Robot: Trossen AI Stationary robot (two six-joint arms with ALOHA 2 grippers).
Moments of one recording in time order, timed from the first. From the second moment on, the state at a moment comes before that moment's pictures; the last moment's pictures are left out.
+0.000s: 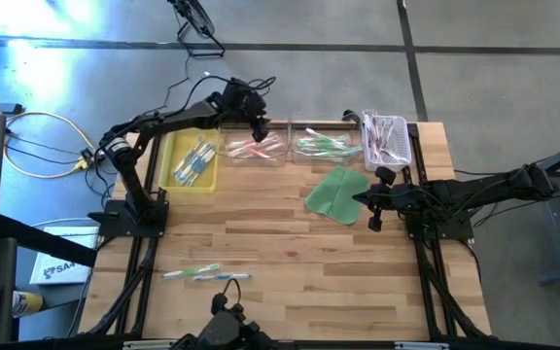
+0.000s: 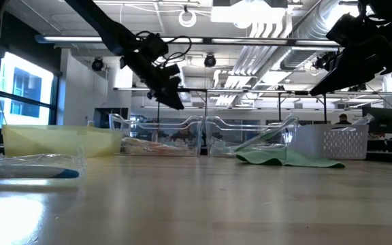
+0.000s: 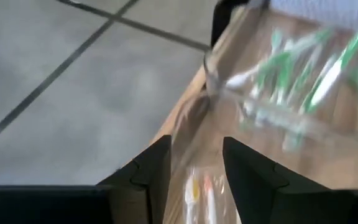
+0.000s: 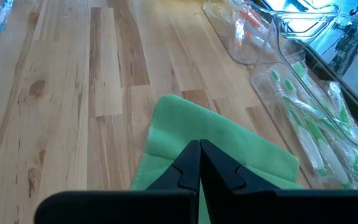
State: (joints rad) left arm 0.74 1.75 1.28 -0.12 0.12 0.21; right arm 0.11 0.63 0.34 -0.30 0.37 0.10
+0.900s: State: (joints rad) left arm 0.27 1.58 1.33 -0.54 0.12 0.37; right arm 0.11 0.63 0.34 -0.30 0.37 0.10
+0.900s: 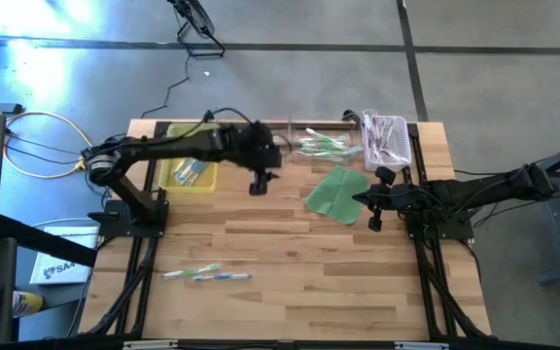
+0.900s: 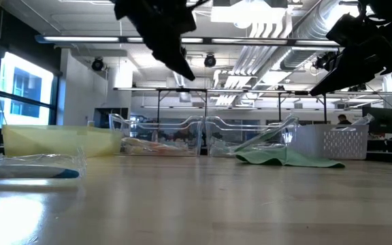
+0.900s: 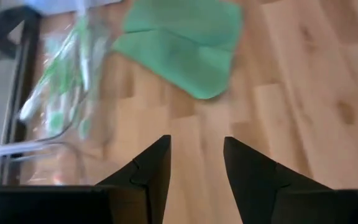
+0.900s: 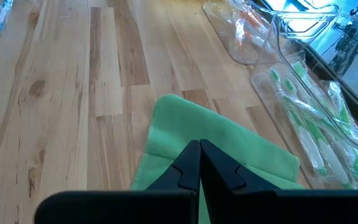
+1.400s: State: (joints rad) left arm -0.02 1.47 1.33 -0.79 -0.03 0.33; right arm 0.11 0.63 0.34 -0.24 0.36 0.10
